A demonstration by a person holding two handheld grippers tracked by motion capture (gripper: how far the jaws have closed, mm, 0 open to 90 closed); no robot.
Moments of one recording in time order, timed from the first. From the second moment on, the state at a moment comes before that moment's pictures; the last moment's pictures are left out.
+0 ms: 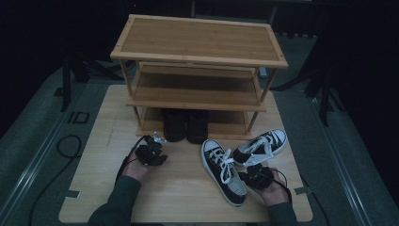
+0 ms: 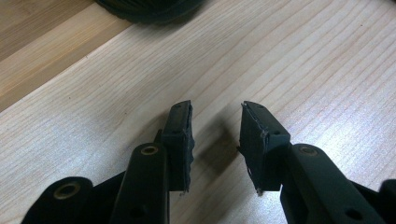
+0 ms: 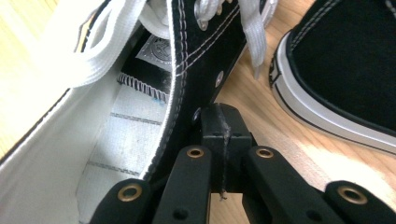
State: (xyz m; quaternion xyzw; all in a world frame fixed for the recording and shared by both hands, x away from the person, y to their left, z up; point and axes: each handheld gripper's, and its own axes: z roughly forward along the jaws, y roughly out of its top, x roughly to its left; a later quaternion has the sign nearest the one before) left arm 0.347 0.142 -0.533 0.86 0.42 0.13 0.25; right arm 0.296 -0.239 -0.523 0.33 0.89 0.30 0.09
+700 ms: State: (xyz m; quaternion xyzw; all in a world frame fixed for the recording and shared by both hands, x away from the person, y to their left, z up) left arm 0.347 0.143 -0.534 0.86 0.42 0.12 0.25; right arm 0.299 -0.245 -0.509 0.33 0.89 0.31 0.10
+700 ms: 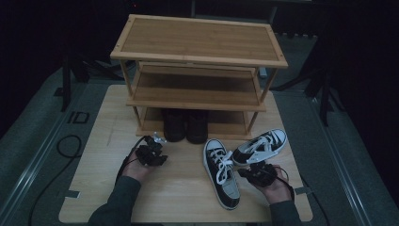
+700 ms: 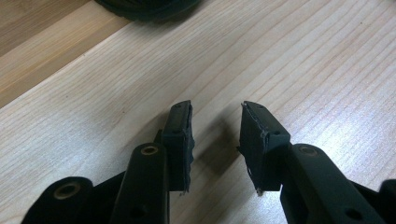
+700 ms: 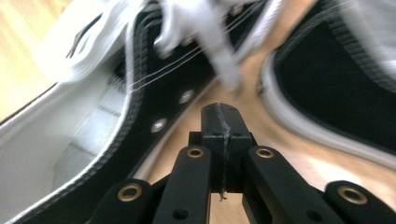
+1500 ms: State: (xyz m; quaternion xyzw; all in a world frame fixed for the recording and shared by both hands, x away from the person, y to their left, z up) left arm 0.346 0.144 -0.533 0.86 0.42 0.12 0.25; right arm 0.337 -0.260 -0.461 0.38 0.85 0.32 0.16
